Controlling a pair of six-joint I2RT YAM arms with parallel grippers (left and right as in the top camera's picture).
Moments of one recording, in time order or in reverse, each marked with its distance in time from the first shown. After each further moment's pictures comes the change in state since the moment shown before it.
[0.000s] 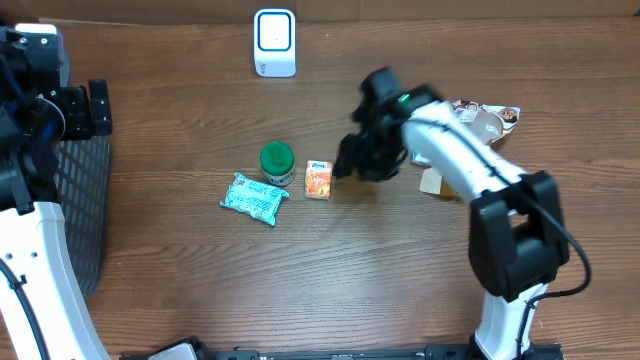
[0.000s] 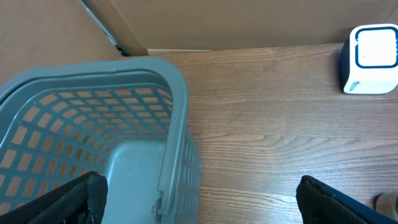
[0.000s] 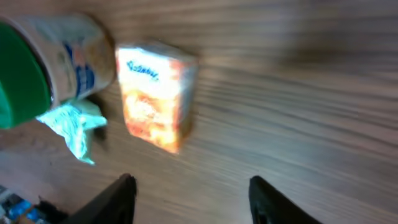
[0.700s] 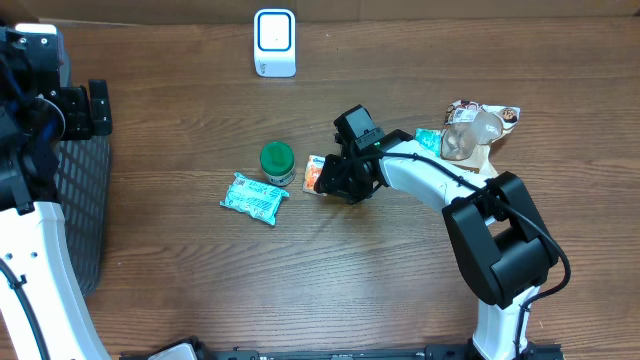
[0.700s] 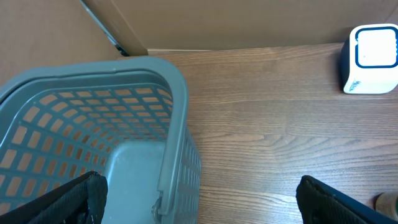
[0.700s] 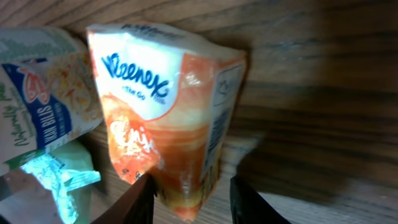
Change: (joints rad) left arm 0.000 0.000 0.000 0.000 0.000 0.000; right arm 0.098 0.000 -0.249 0.425 0.038 0.268
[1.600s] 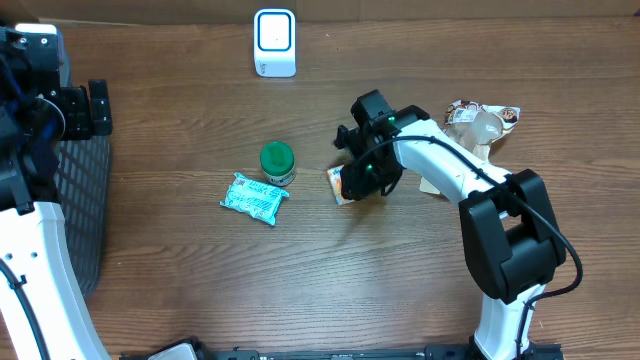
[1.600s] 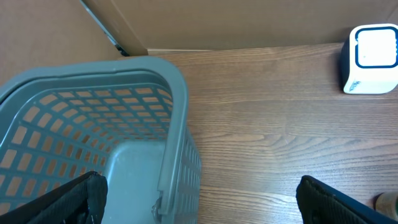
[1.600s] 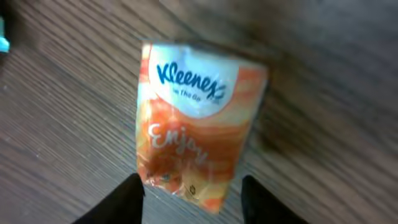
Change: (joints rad) left arm 0.000 0.000 0.000 0.000 0.000 0.000; right arm -0.074 0.000 0.144 -0.371 0.102 -0.760
